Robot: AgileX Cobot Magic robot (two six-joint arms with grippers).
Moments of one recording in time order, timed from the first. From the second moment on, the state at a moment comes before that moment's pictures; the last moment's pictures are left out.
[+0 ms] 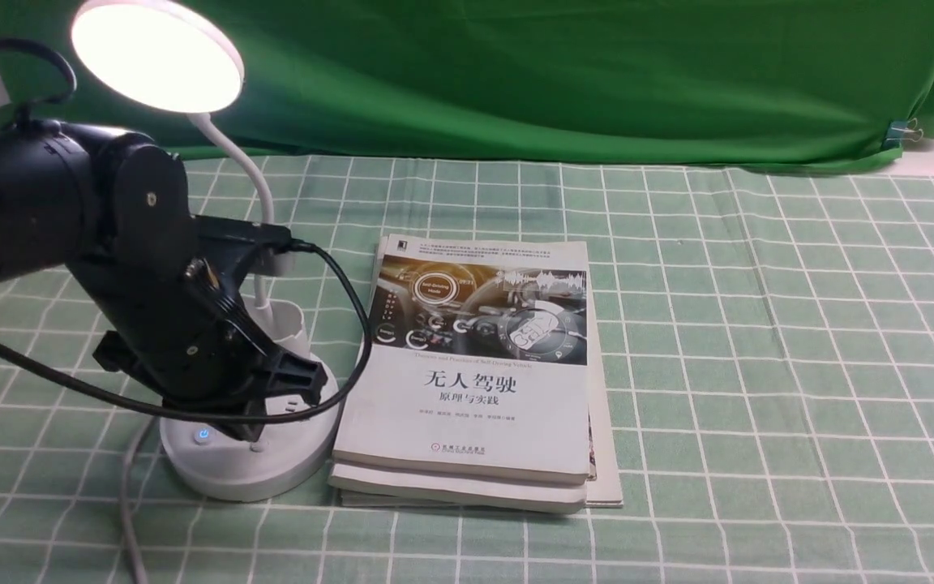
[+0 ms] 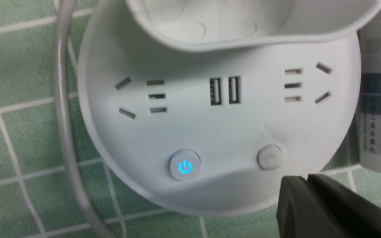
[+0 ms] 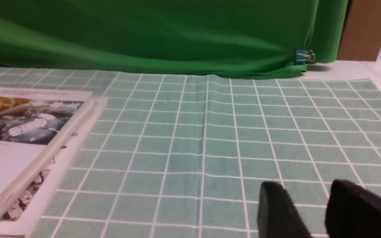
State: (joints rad) right arm 0.04 0.00 0.01 -0.04 0.24 -0.03; left arm -0.28 1.66 -1.10 -0.10 0.89 0.08
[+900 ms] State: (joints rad) right arm 0.04 0.00 0.01 -0.04 0.24 -0.03; left arm -0.28 1.66 -1.10 -0.09 0.87 0.08
